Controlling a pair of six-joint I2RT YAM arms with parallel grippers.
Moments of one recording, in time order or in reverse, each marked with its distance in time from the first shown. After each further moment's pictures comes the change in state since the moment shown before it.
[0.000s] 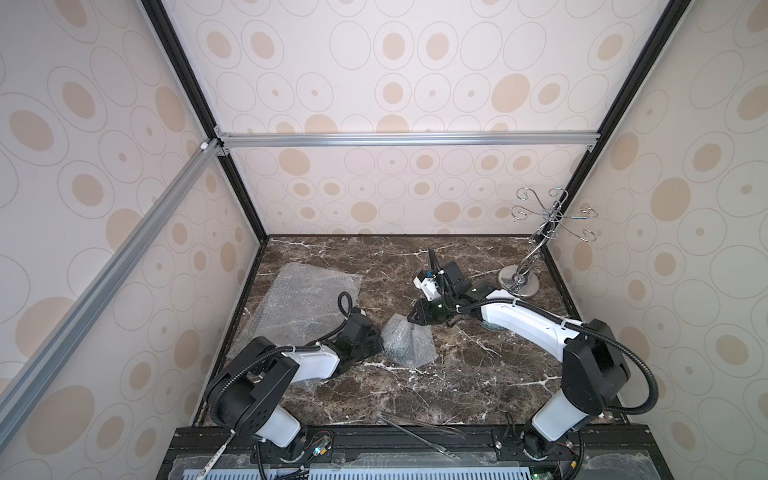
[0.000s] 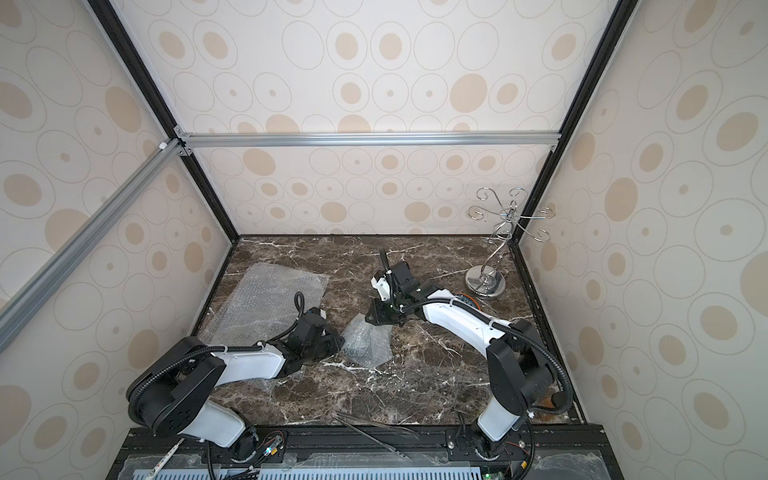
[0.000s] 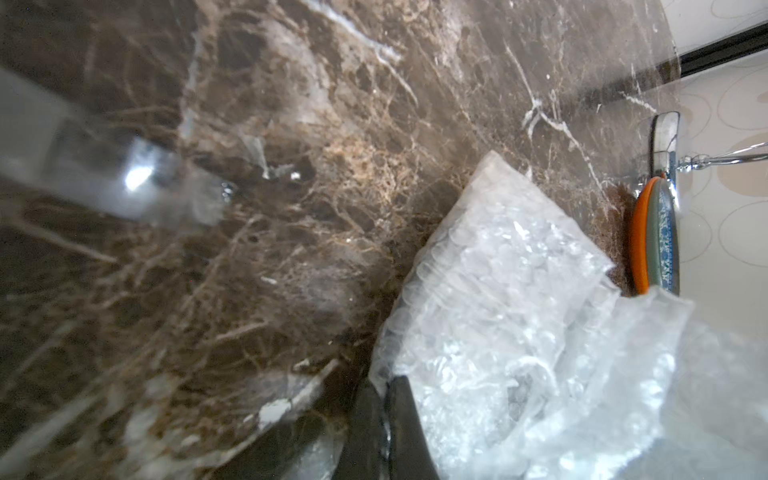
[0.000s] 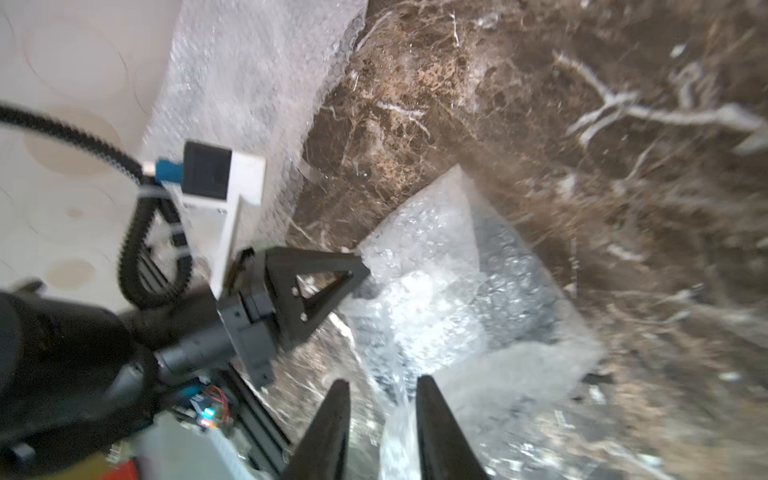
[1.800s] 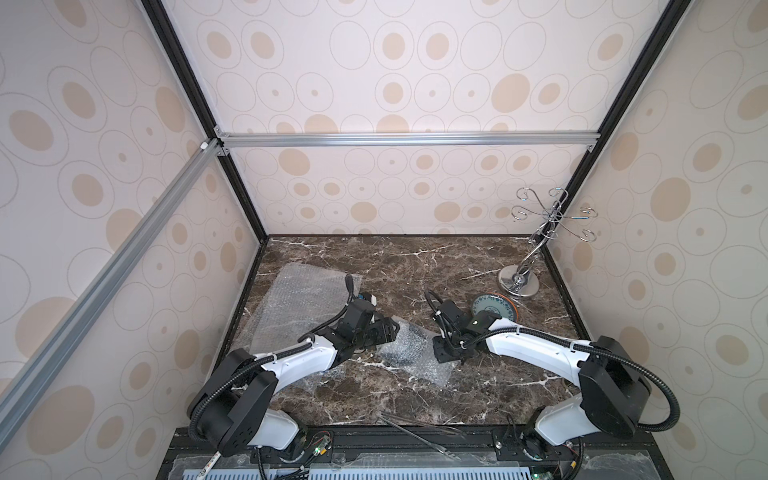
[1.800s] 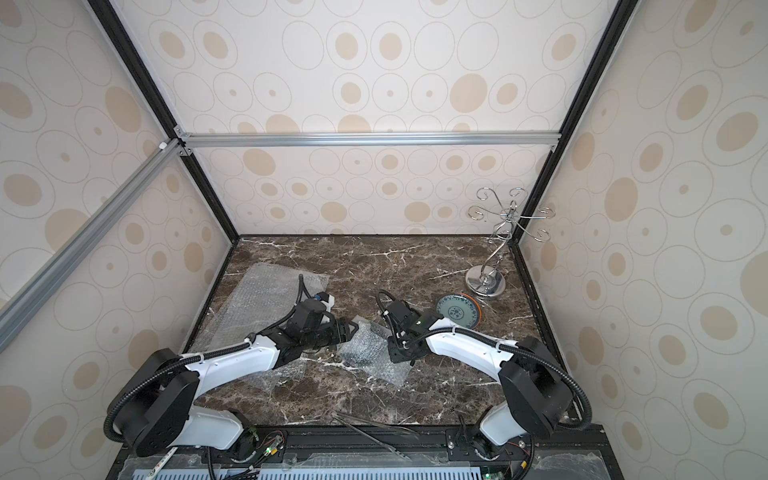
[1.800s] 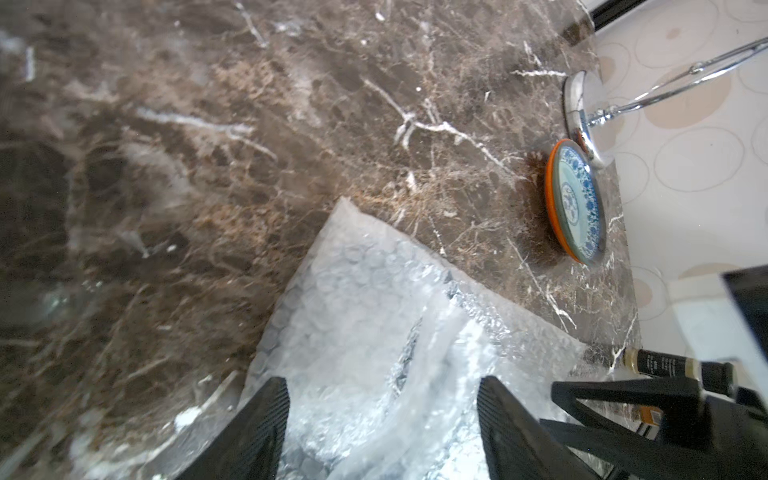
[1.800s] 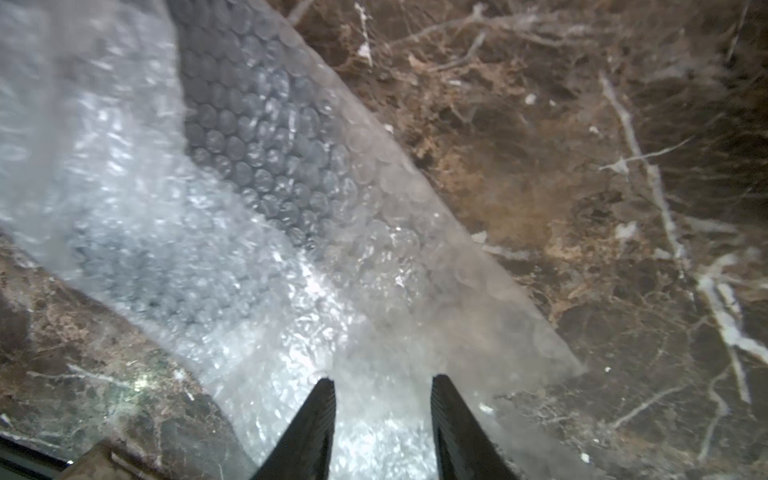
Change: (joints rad) left arm -0.003 -0.095 0.179 -0.195 0.105 0.220; right arm 0.125 -0.122 -0.310 -0.117 0.380 0.128
